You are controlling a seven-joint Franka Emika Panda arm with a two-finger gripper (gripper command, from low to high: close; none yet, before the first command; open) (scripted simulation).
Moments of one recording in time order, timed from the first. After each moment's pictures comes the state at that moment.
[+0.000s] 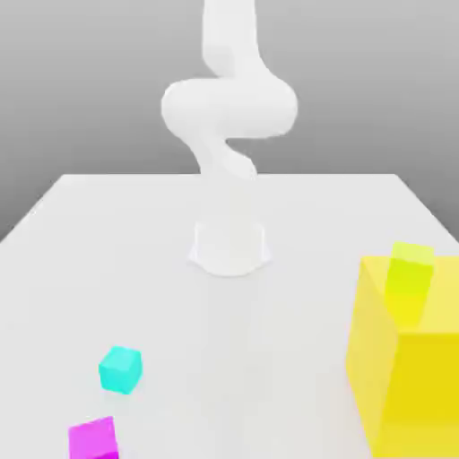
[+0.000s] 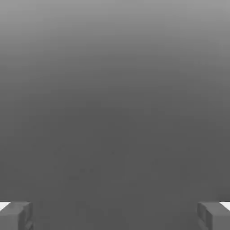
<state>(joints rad) -0.05 -0.71 0.03 -2.30 -0.02 2.32 0.89</state>
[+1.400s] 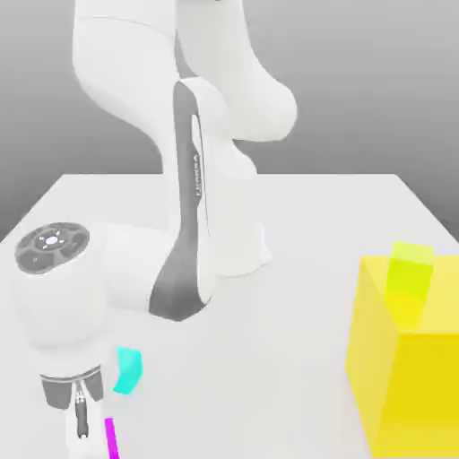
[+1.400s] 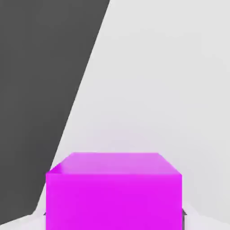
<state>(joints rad) -0.38 0.47 0.05 -2.26 -0.06 2.74 1.74</state>
